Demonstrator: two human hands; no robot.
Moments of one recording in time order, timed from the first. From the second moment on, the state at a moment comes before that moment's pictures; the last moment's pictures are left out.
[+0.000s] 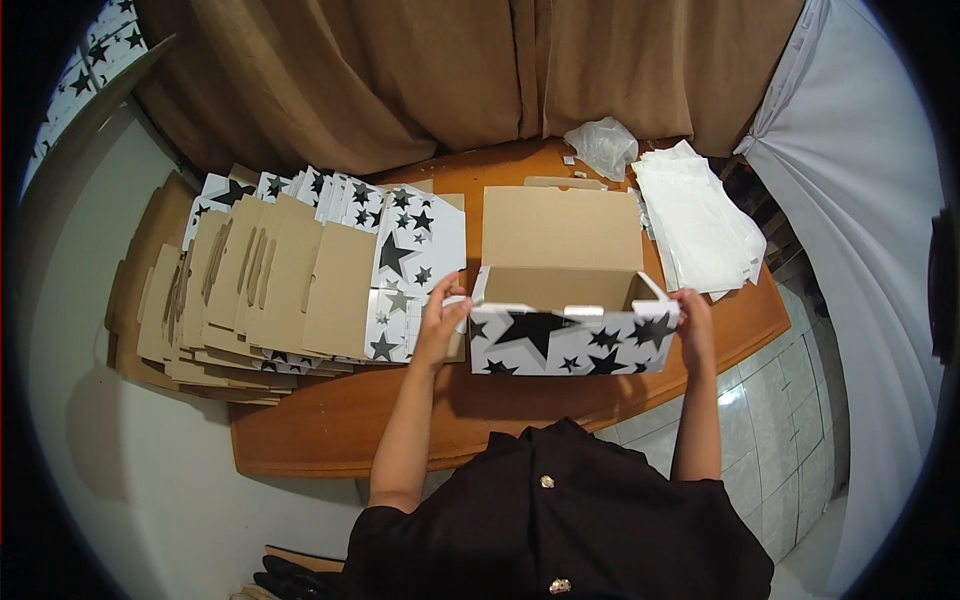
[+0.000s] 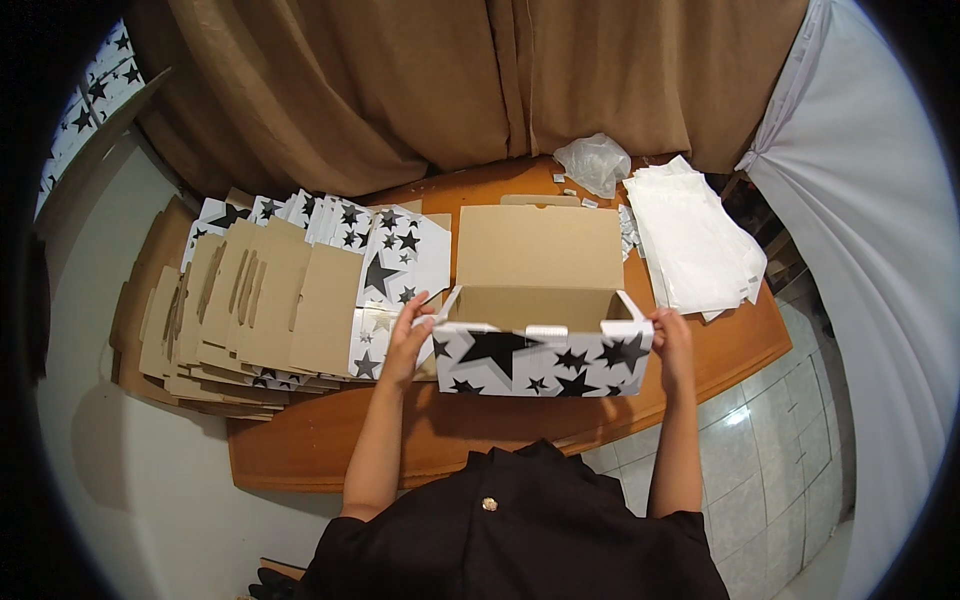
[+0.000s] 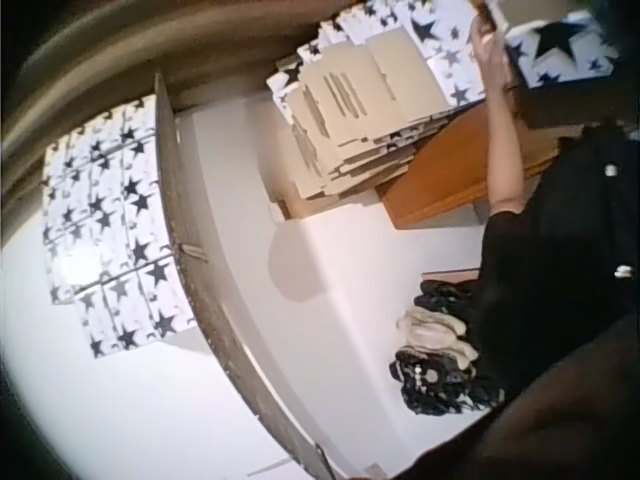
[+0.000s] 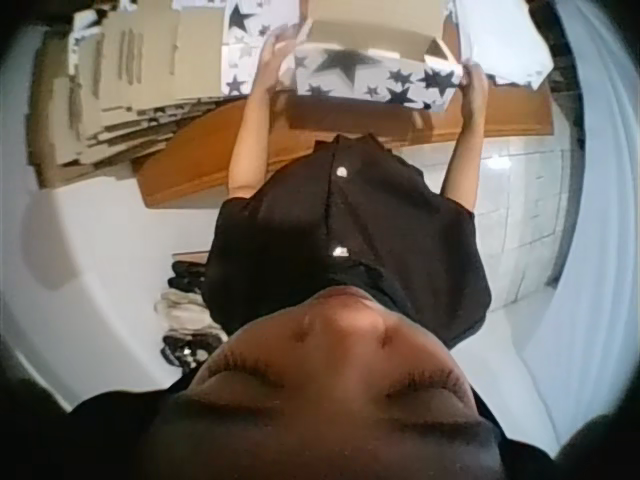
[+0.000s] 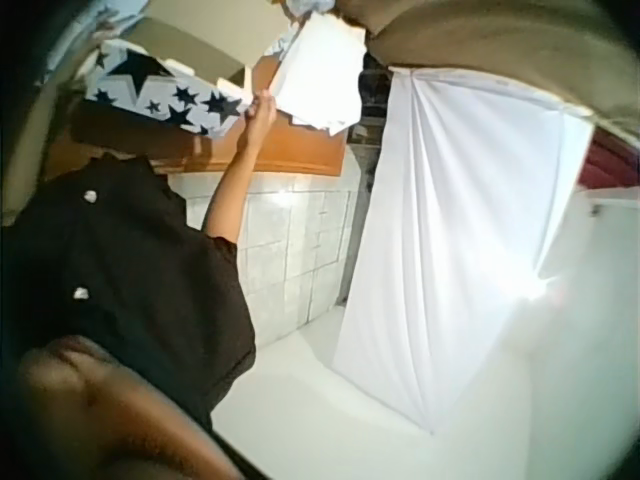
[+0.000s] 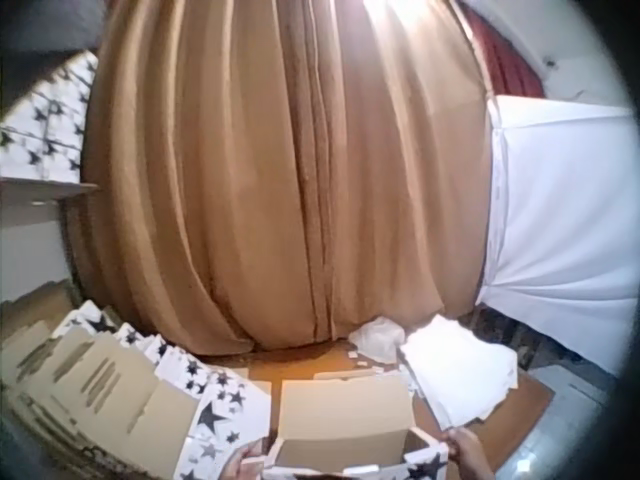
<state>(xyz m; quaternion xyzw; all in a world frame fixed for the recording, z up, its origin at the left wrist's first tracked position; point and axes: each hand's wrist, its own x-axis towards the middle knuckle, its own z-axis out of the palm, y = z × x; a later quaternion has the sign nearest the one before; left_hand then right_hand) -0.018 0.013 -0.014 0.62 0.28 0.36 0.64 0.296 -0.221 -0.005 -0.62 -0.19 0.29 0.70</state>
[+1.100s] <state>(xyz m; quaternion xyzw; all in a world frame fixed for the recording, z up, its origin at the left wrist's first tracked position) -0.038 -0.069 -0.114 0.92 0.29 0.25 0.11 0.240 -0.239 -0.116 -0.74 -0.36 0.11 0.56</state>
